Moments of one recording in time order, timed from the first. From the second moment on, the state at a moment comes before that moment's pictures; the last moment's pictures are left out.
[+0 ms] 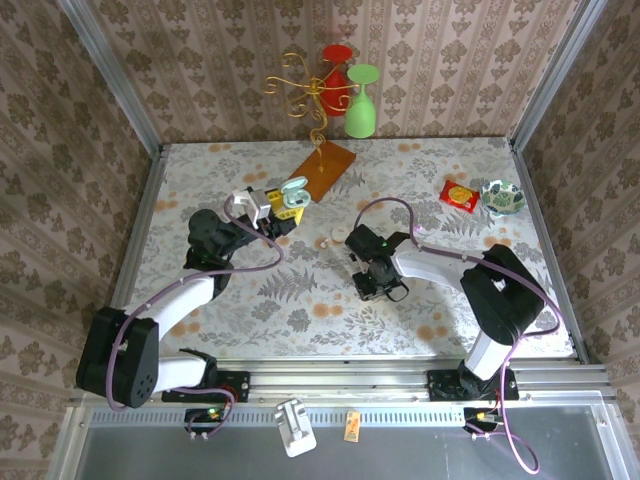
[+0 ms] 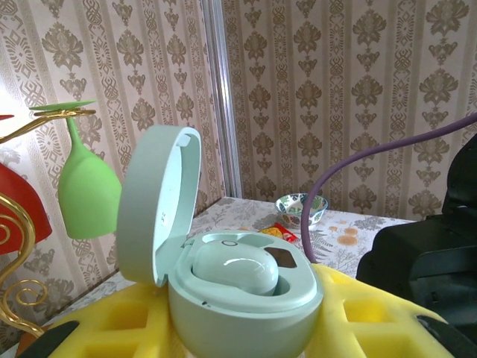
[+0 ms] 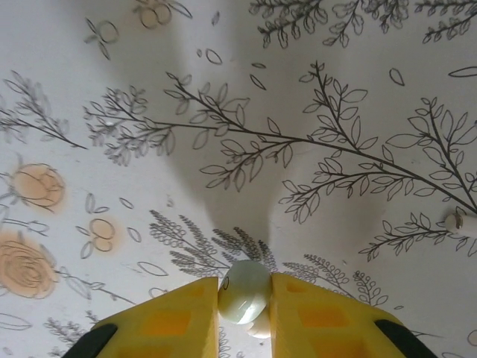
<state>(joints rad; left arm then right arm) -0.37 1.26 0.59 0.89 0.78 -0.03 0.68 1.70 1.02 -0.72 -0.03 0.33</state>
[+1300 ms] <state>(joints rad) -0.34 1.22 0.59 0.74 0.71 0.02 0.95 1.87 1.18 -0.89 0.49 0.52</state>
